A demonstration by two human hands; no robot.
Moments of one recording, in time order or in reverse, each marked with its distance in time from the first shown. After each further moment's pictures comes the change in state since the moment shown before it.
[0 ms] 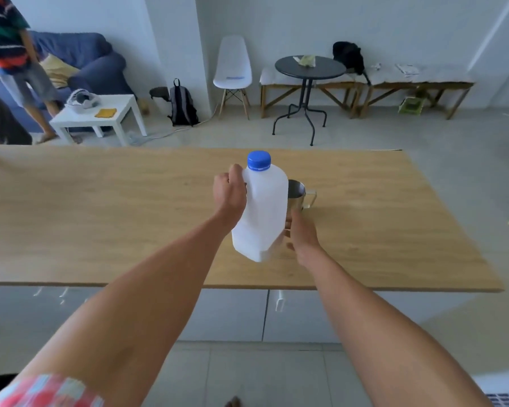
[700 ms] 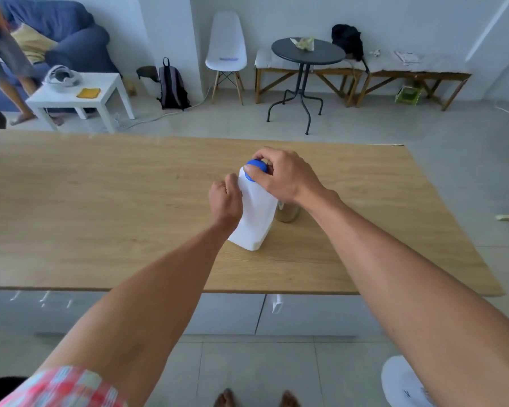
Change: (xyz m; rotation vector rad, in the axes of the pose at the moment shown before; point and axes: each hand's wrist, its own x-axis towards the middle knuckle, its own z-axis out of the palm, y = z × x) left_hand 0.036 -0.054 0.006 0.044 0.023 0.063; right_hand 0.021 -0.120 0.030 -0.942 -0.077 -0.925
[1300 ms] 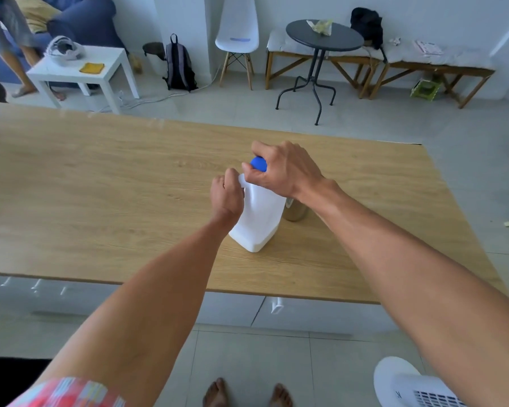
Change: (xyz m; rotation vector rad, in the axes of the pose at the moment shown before) left_hand 0.019 -0.012 0.003 -0.114 -0.001 -0.149; right_hand 0.029 0.002 0.019 -0.218 0.022 -0.299
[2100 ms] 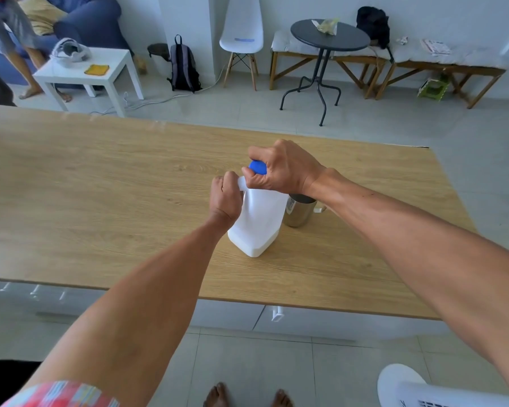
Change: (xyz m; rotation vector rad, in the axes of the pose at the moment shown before) left_hand 0.016 0.001 -0.001 -0.006 -0.068 0.044; right_hand 0.022 0.019 -0.002 0.124 -0.075 -0.188
